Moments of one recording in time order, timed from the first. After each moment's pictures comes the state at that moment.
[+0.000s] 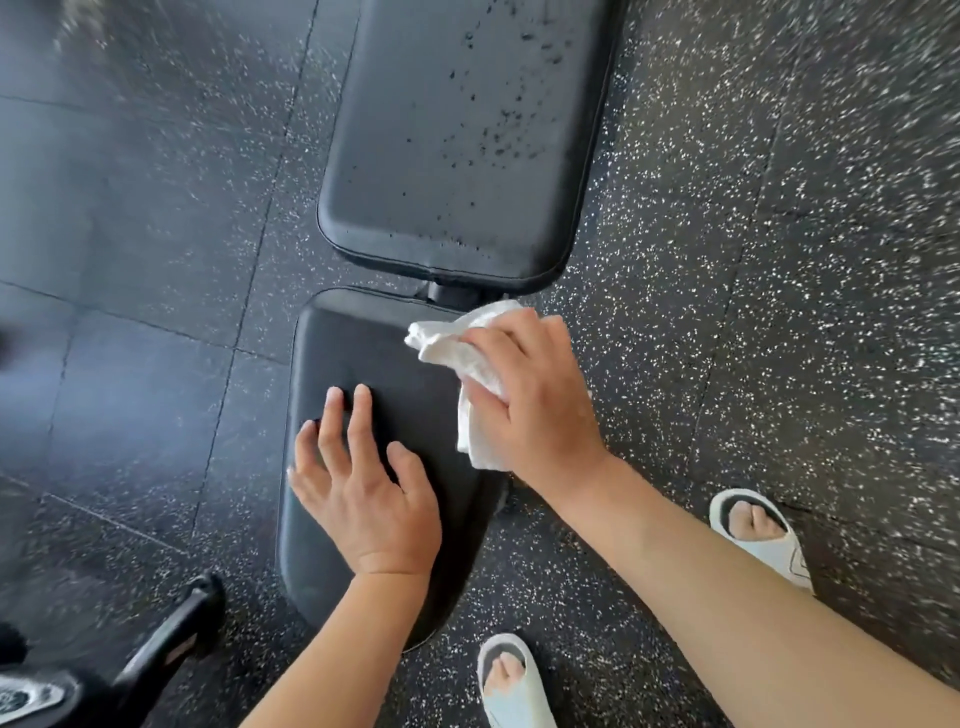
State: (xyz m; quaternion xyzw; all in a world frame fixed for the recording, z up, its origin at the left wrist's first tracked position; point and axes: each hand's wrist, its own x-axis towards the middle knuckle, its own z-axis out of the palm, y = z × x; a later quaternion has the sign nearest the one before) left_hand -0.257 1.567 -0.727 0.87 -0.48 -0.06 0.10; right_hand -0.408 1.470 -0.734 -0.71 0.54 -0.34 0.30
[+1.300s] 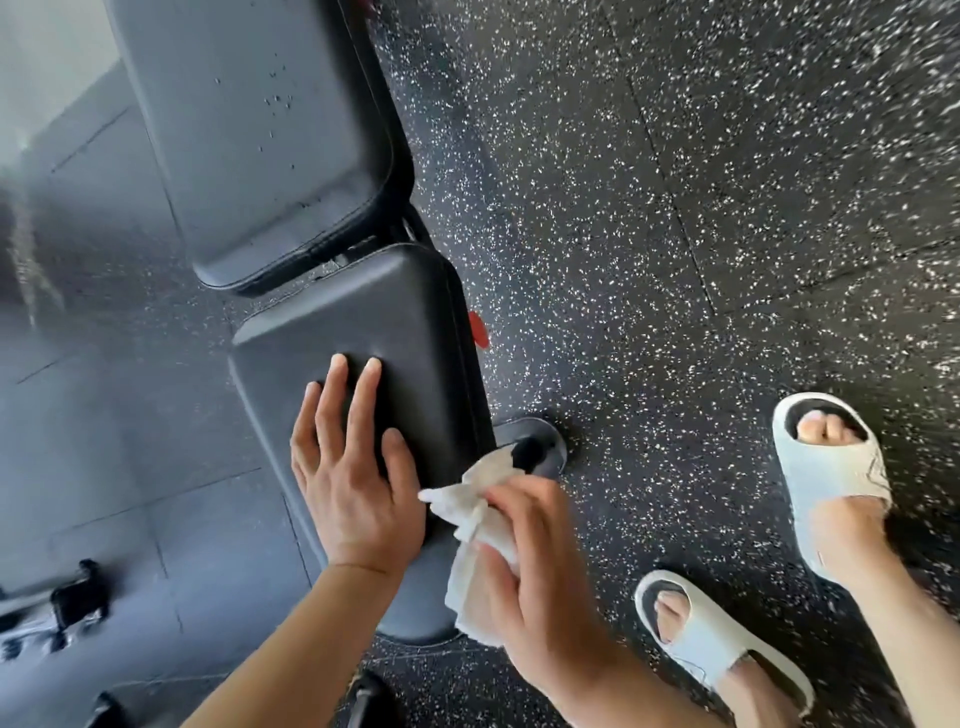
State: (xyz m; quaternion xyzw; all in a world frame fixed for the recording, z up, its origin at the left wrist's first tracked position) left_hand -0.204 1.572 -0.724 0.61 -0.79 -0.07 0.08; right_hand -0.317 1.710 -0.747 -0.40 0.65 -0.50 0.40
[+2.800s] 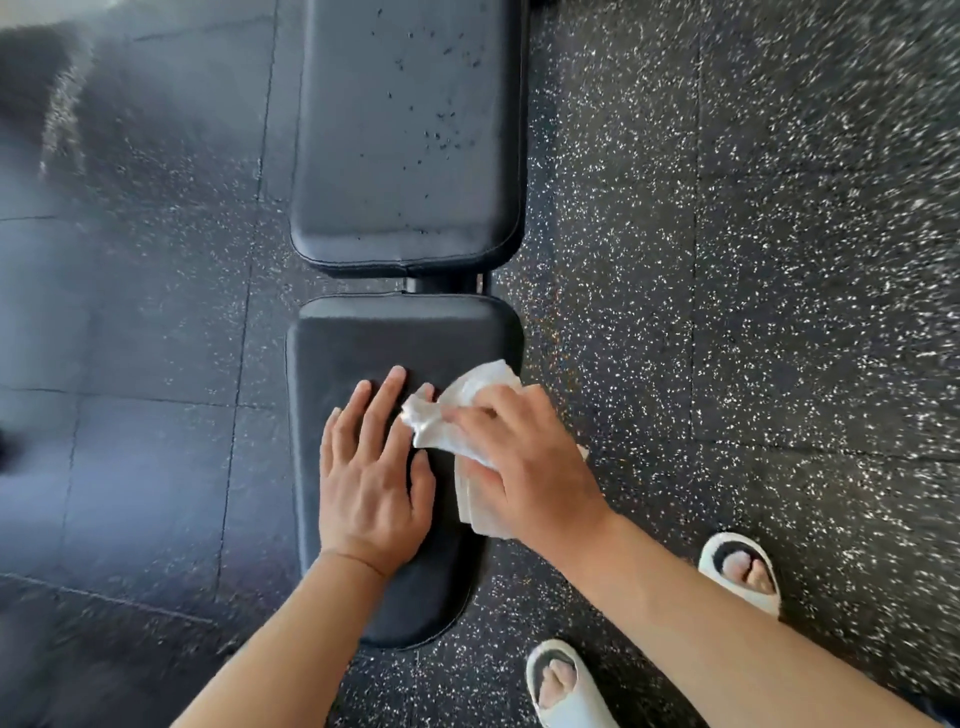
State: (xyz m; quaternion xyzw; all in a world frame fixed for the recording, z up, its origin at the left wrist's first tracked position) left_hand -0.201 1.572 -0.722 0.62 -0.78 -0.07 0.02; right_hand -0.405 1.565 -0.714 -0.74 0.54 -0.27 0.29
